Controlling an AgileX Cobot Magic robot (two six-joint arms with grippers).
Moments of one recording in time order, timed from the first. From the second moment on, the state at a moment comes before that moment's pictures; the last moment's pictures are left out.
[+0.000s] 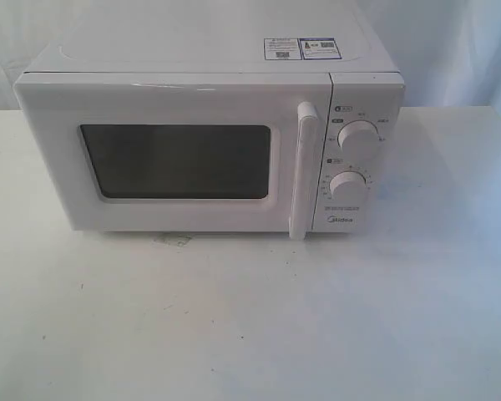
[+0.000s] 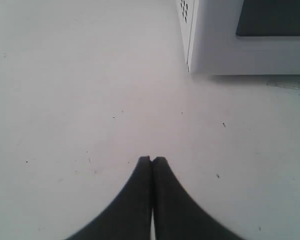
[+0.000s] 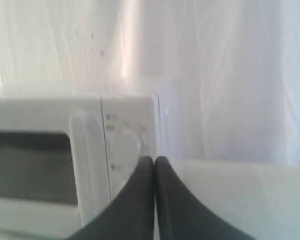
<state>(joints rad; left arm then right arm) -0.07 0.01 0.02 0.00 0.42 -0.03 0.16 0.01 0.00 -0.12 -0.11 0.15</state>
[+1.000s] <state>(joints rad) -0.07 0.01 0.02 0.00 0.42 -0.03 0.32 0.87 -0.53 -0.60 0.11 0.80</state>
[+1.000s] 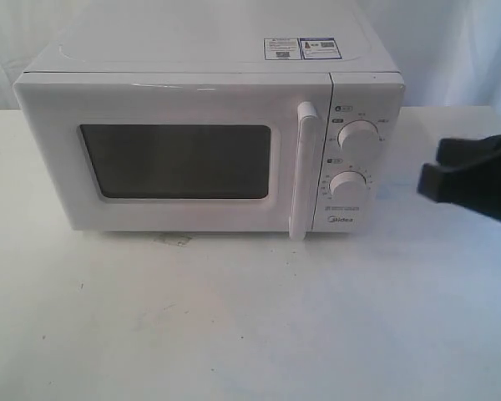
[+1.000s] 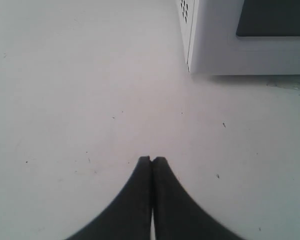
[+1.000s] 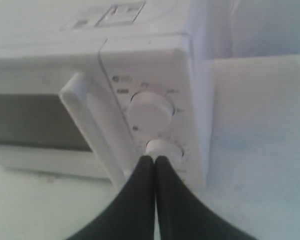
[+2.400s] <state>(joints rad) -0.07 0.01 0.02 0.00 0.42 -0.03 0.13 1.34 -0.72 1.58 1.00 -2.11</state>
